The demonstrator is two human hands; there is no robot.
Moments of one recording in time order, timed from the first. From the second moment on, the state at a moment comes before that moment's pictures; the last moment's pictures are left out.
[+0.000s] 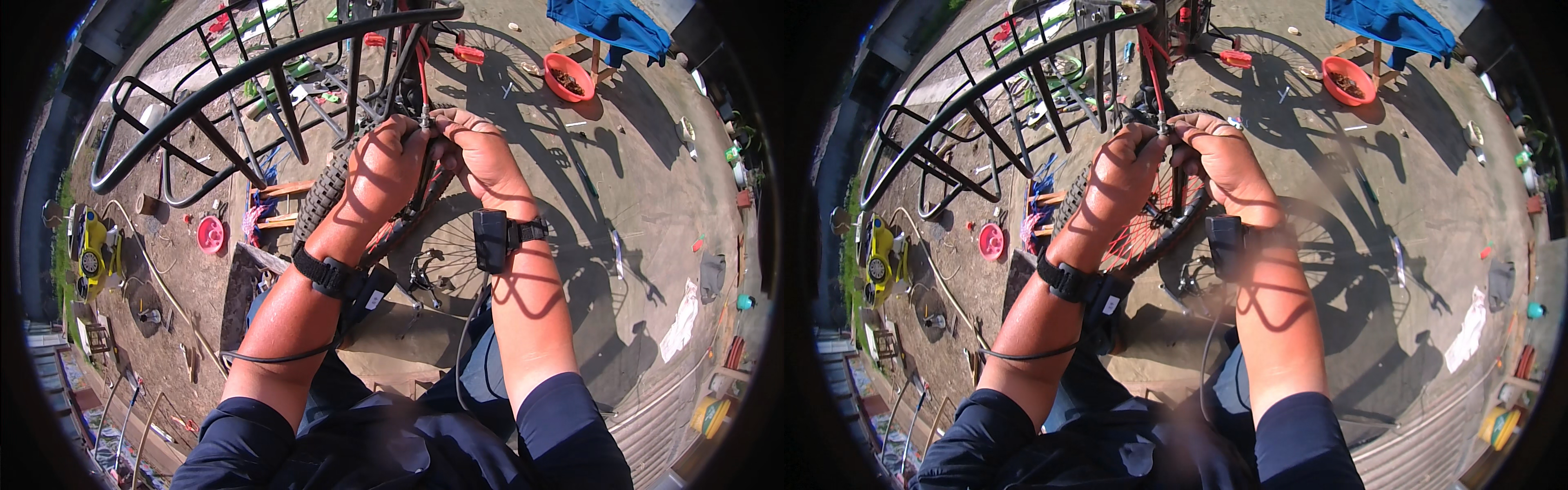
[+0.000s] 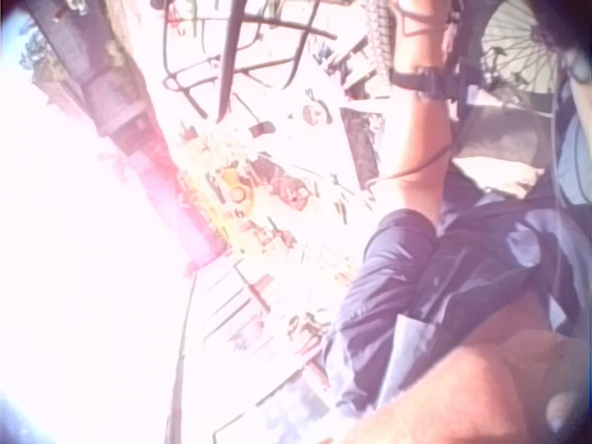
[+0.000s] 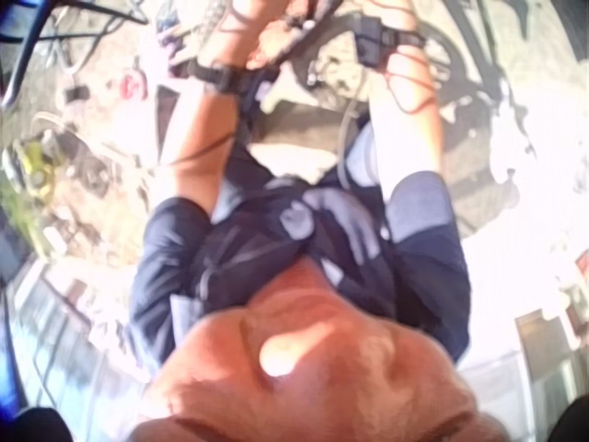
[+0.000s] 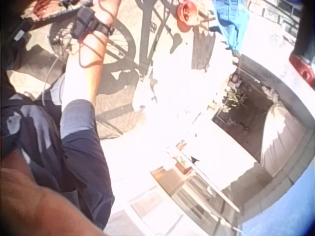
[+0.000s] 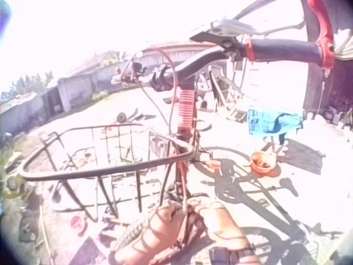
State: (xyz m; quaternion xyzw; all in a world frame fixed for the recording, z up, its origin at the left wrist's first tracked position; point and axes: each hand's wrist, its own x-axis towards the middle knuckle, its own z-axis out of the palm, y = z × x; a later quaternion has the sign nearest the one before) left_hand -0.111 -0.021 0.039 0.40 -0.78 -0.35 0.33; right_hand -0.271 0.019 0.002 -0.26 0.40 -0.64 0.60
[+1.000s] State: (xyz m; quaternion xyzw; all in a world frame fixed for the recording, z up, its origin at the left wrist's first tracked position) left_hand -0.111 -0.015 0.032 0.40 -0.77 -0.38 0.32; right_hand -0.265 0.019 0.029 -0.42 0.52 -0.61 0.43
